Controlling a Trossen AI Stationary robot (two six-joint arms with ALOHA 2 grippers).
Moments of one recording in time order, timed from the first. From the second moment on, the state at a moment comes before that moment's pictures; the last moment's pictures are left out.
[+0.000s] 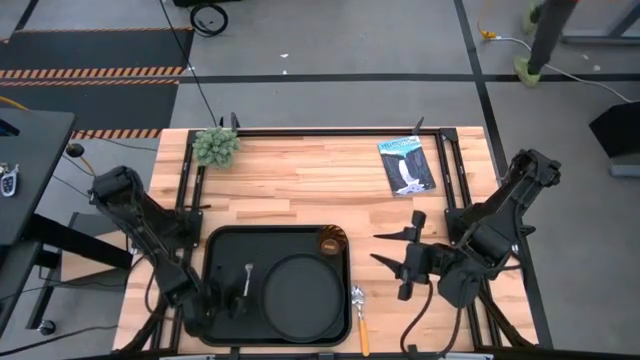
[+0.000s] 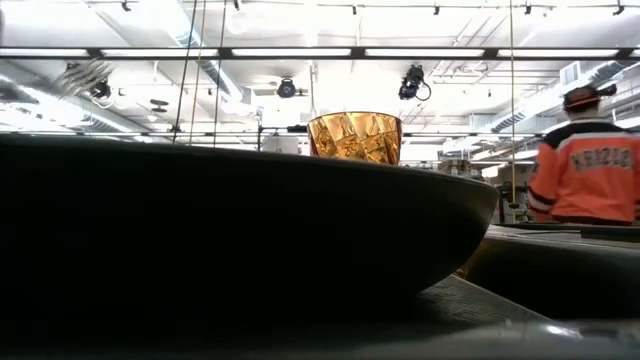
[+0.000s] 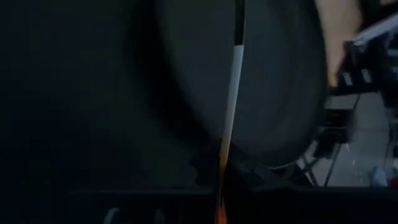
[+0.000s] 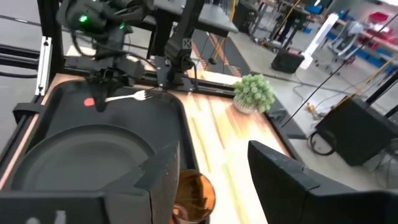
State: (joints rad) left arm -1.04 1.47 0.70 -0.23 -0.64 -1.91; right arm 0.80 1.38 1.34 -0.62 1.05 0.26
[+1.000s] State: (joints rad) left arm -1.05 1.60 0.69 -0.23 -0.51 -2.16; right arm 0.77 1.38 1.34 -0.57 0.99 0.20
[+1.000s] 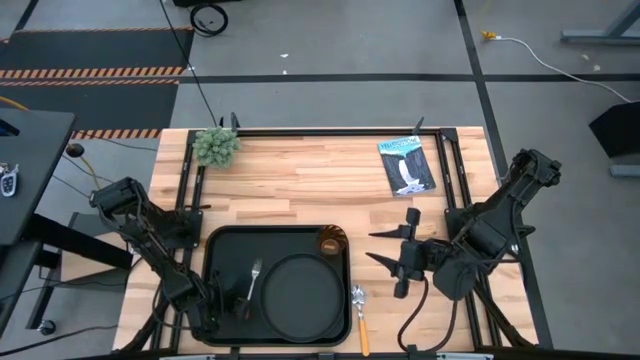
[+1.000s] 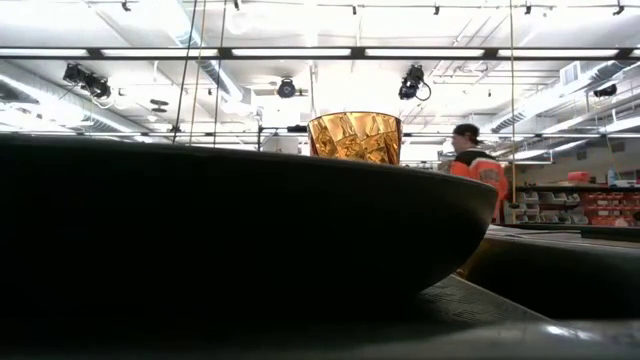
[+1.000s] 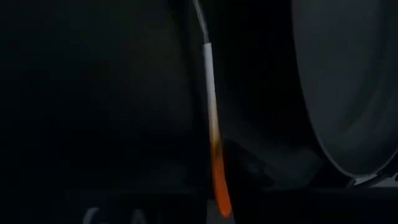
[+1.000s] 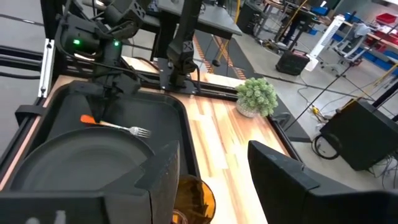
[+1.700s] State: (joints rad) left arm -1.01 1.60 0.69 -0.18 -0.46 -2.06; right arm 0.78 1.38 1.34 -0.55 0.99 0.19
